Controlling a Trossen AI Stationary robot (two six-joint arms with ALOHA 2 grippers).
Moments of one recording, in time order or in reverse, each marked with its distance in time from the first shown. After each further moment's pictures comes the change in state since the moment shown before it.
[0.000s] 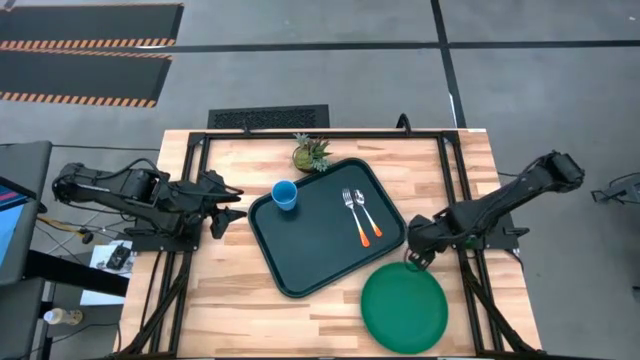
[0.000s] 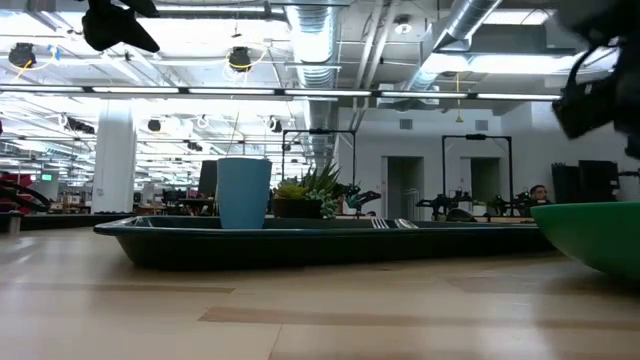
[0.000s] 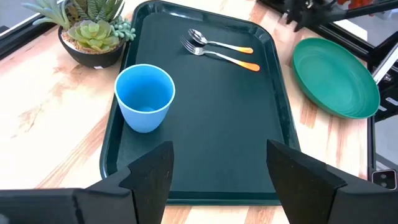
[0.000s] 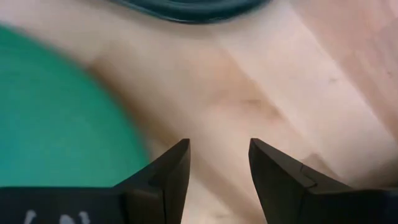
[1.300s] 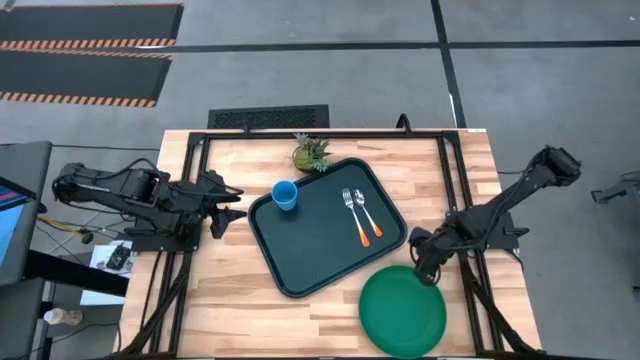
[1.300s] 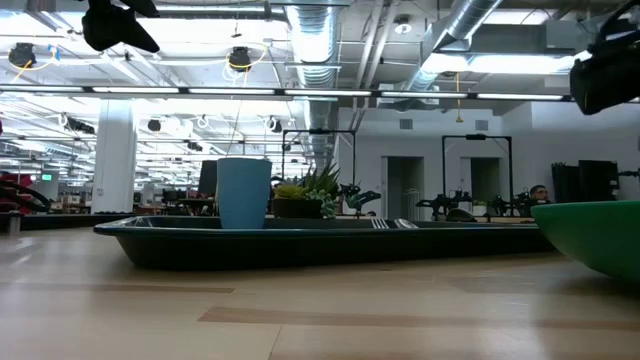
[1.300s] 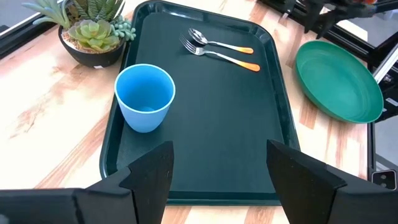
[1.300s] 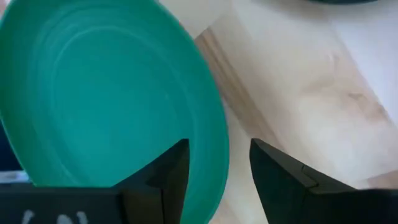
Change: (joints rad) left arm 0.000 0.000 0.000 0.000 -0.001 -0.003; right arm 0.161 -0.053 0.001 0.169 -0.005 0.043
